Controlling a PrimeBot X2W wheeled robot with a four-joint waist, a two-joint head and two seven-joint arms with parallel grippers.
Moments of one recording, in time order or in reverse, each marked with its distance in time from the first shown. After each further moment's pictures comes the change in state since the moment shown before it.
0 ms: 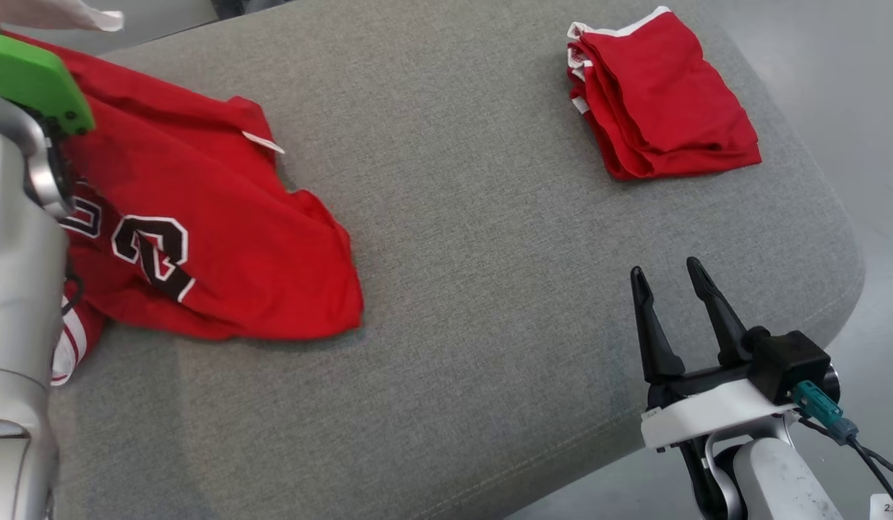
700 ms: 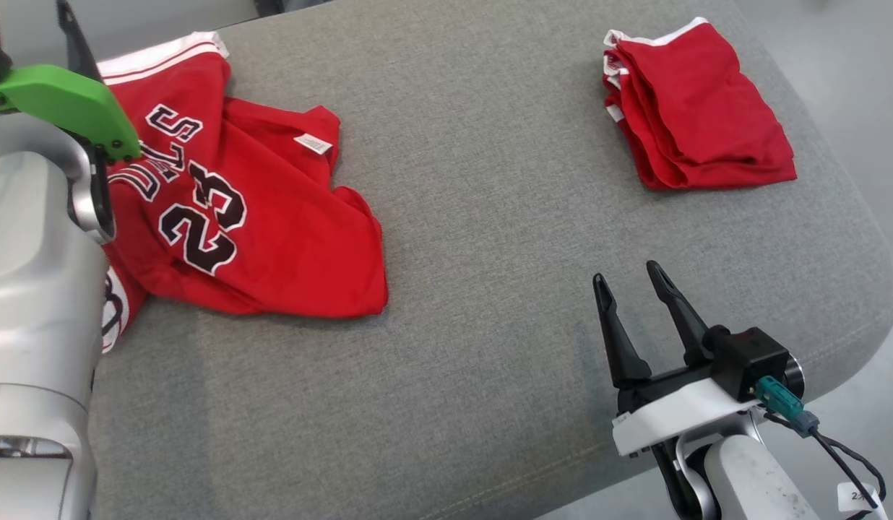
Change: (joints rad) left arm 0.048 -0.021 -0.004 -0.021 -0.025 -0.087 -0.013; right arm -0.038 0.001 0.081 0.048 0.007 0.000 0.000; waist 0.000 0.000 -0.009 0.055
